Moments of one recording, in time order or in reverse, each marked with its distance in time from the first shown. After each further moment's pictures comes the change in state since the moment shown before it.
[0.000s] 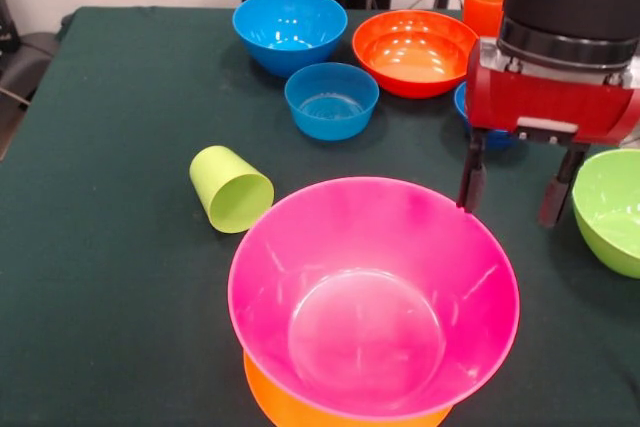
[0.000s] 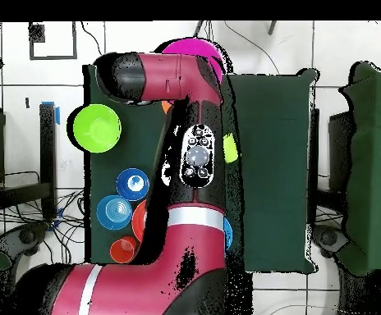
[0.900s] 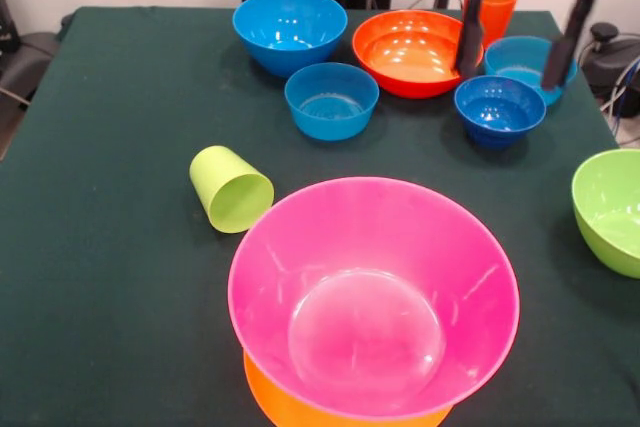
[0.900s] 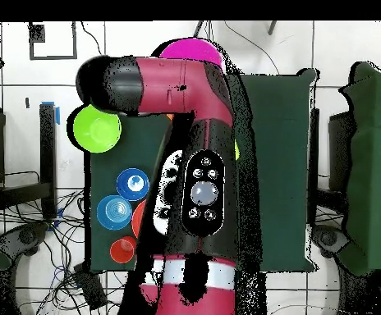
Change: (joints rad) arm -0.001 -0.226 -0.021 0.202 -0.002 0.033 0.000
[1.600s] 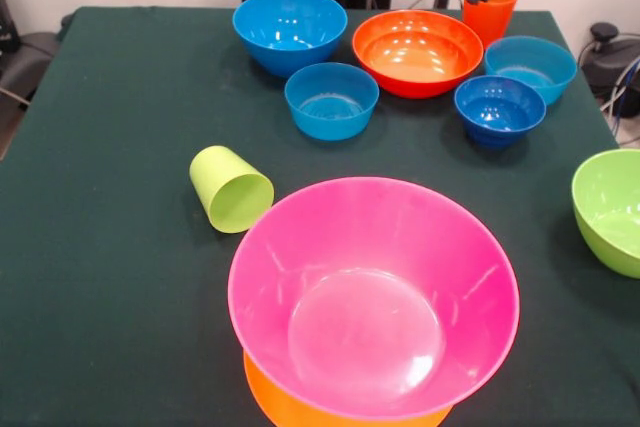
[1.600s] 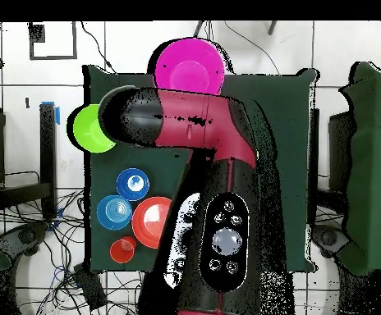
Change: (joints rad) arm -0.029 -0.143 -0.022 0.220 -0.001 0.010 0.000
